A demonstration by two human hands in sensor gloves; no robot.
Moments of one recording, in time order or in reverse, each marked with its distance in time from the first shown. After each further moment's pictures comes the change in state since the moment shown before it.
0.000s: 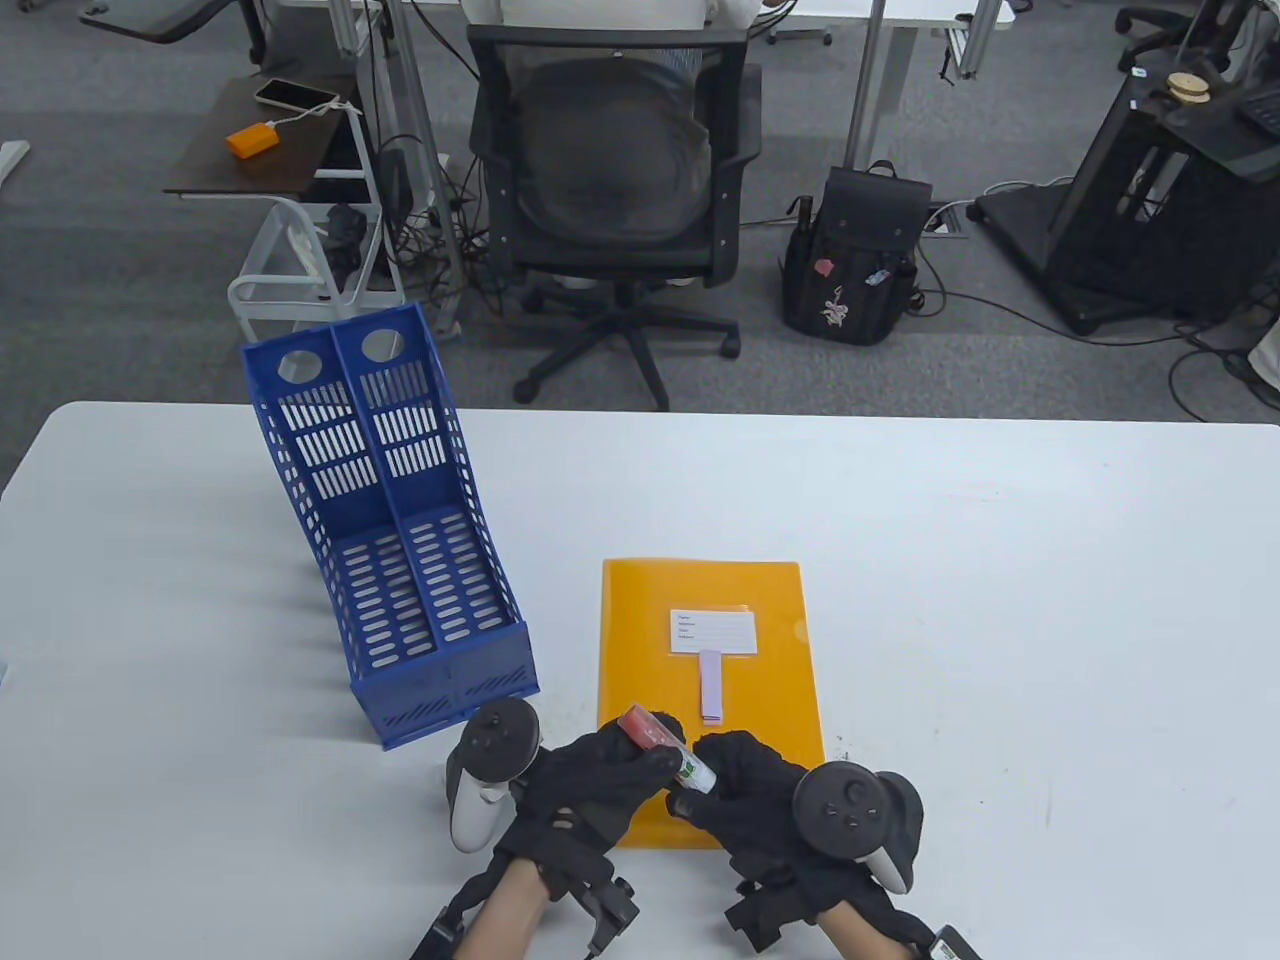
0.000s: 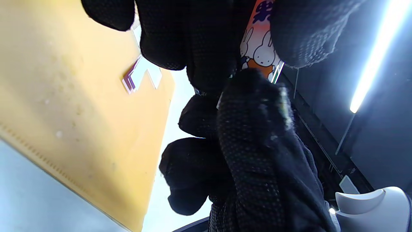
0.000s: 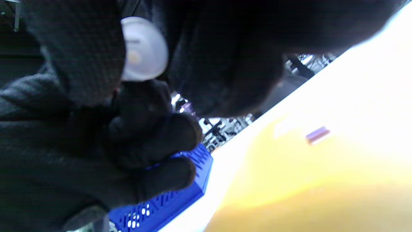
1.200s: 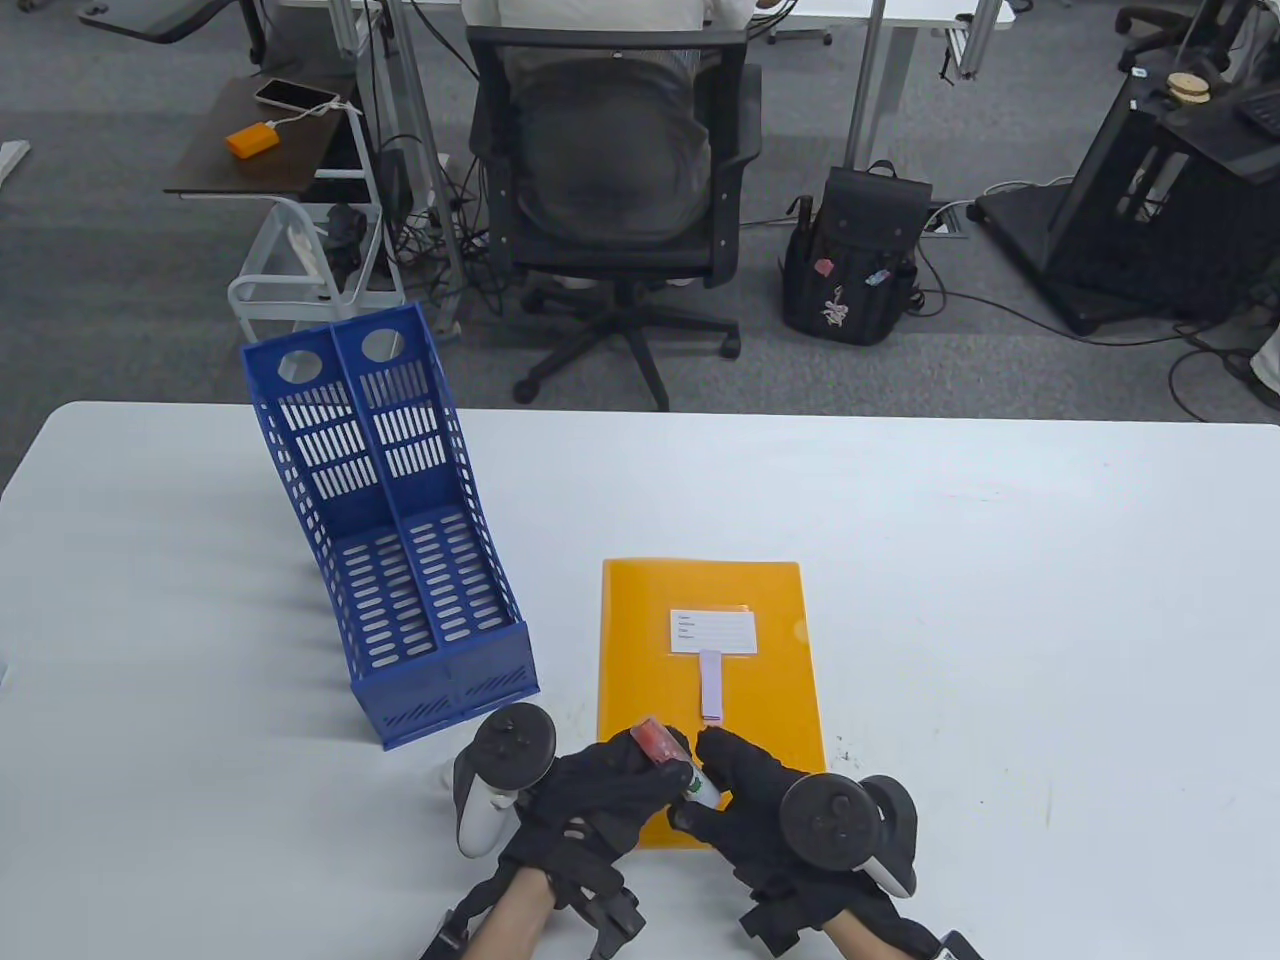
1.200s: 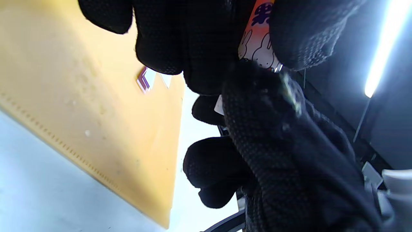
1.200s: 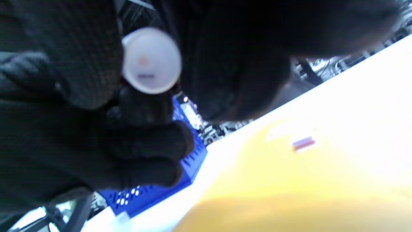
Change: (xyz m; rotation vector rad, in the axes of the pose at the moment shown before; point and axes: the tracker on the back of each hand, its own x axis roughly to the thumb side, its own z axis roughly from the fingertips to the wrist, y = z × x) left_hand 0.007 -0.012 0.004 -0.022 0.019 -0.138; right_hand 0.011 -0.001 0.003 0.044 -0.054 0.144
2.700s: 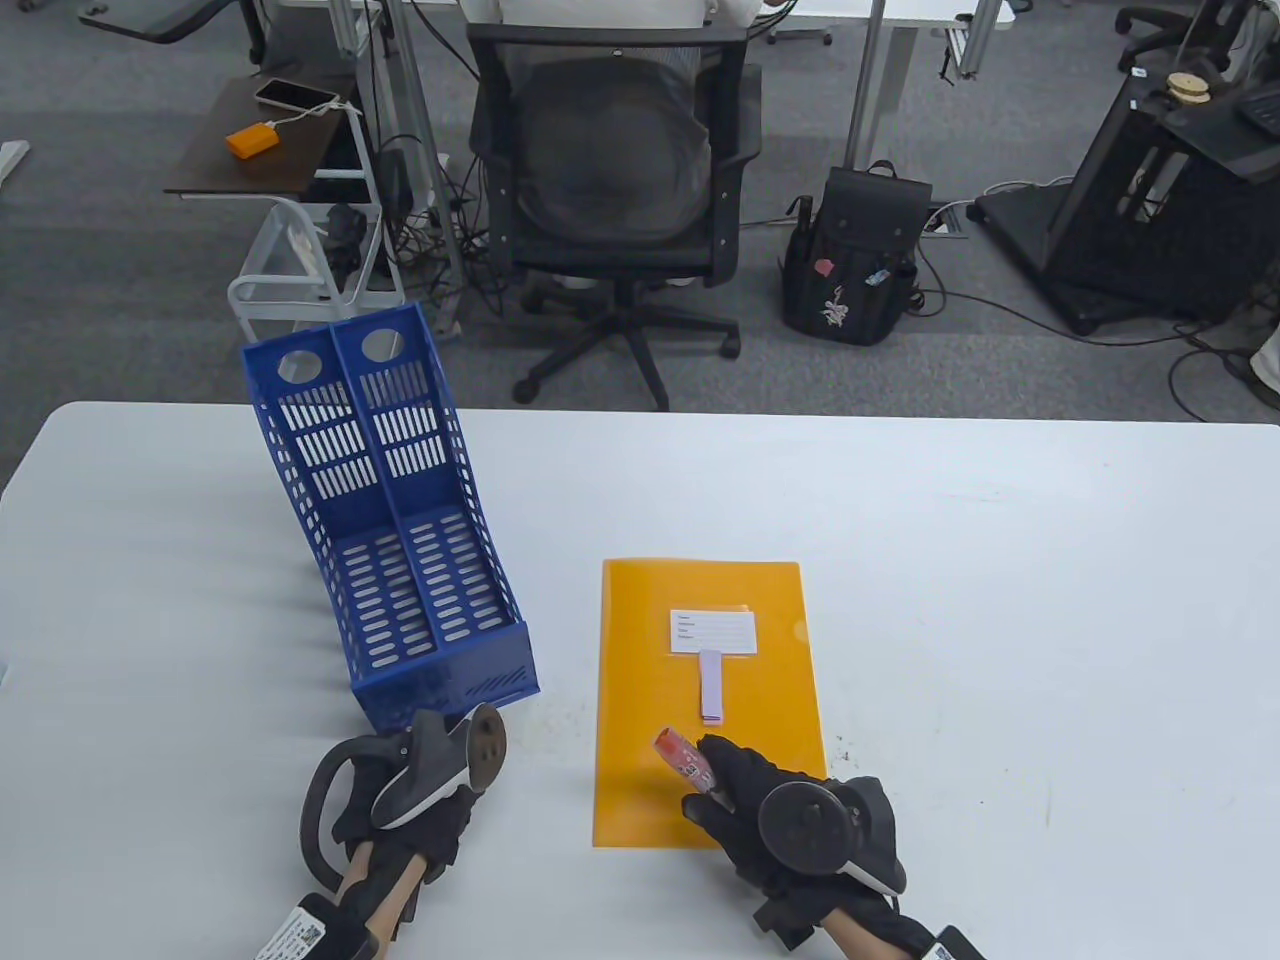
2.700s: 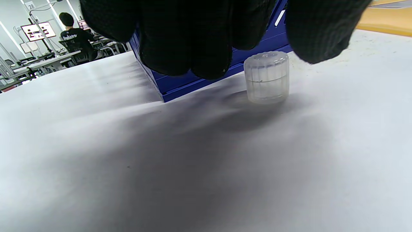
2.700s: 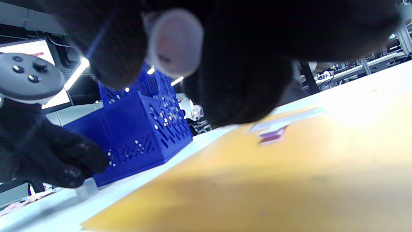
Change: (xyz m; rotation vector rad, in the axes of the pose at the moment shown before) left_hand -0.022 0.096 0.034 0.065 0.589 -1.377; right_hand -0.008 0.011 0.000 0.023 -0.027 0.187
